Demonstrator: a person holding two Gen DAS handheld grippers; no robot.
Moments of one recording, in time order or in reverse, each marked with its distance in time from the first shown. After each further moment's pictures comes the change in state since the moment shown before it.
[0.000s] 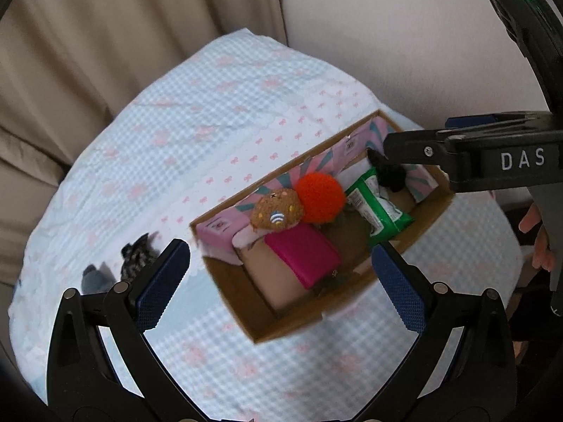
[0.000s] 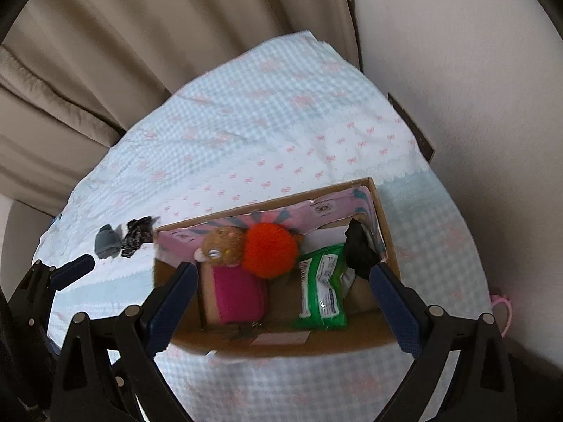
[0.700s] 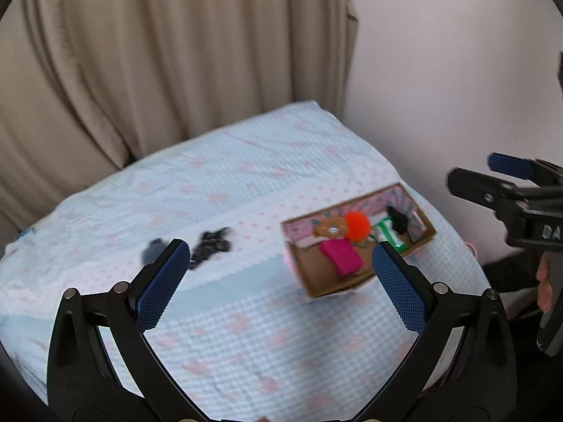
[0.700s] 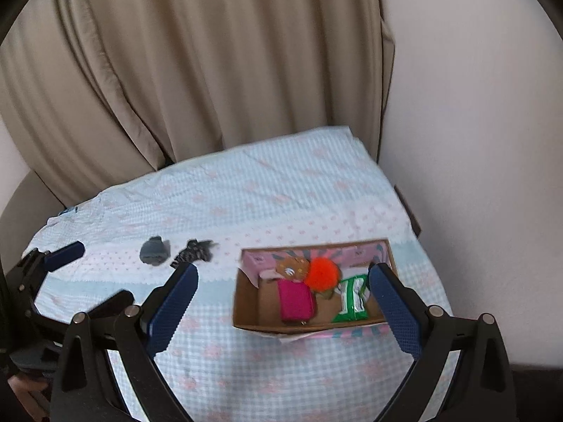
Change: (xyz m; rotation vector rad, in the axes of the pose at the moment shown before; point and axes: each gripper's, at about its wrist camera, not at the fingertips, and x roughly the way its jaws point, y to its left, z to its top) left arm -0.202 0.107 -0.097 -0.244 -0.277 0.083; right arm -0.173 0.155 -0.070 -0.207 -0.318 -0.076
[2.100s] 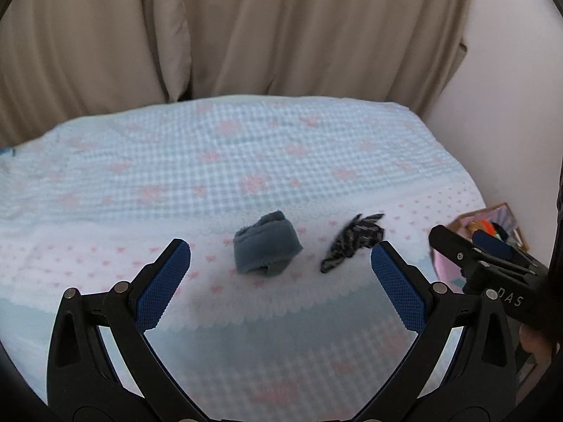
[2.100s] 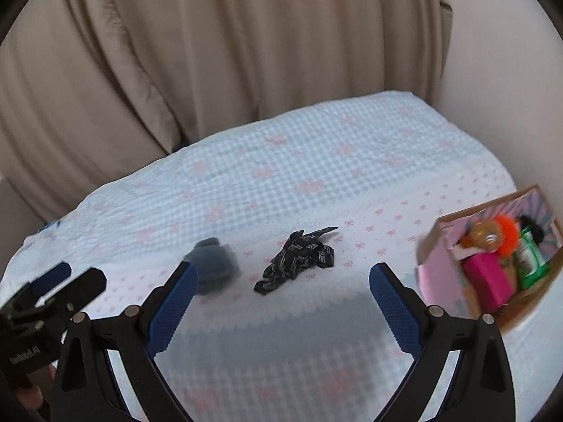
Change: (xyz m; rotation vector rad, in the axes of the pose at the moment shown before) left arm 0.202 0.340 -0.120 -0.261 -0.009 -0.070; right arm 0.265 0.263 -0.061 0.121 0.001 -0.049
